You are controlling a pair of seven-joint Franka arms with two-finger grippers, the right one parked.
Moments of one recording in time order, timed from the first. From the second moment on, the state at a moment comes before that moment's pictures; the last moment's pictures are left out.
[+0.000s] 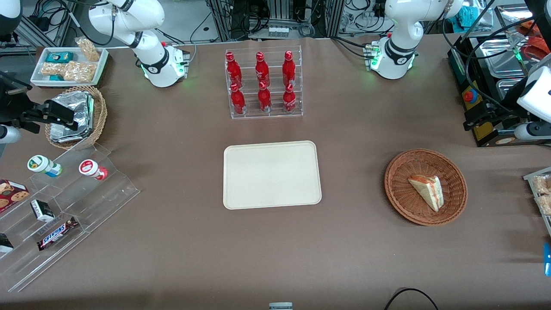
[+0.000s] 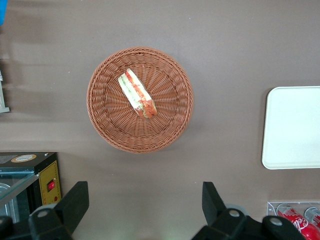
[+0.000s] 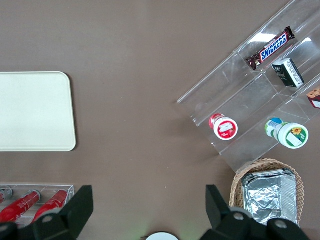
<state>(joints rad) 0.00 0.00 -0.03 -1.57 -0.01 1.54 -0.06</state>
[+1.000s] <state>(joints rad) 0.00 0.08 -0.03 -1.78 -0.01 1.73 -0.06</state>
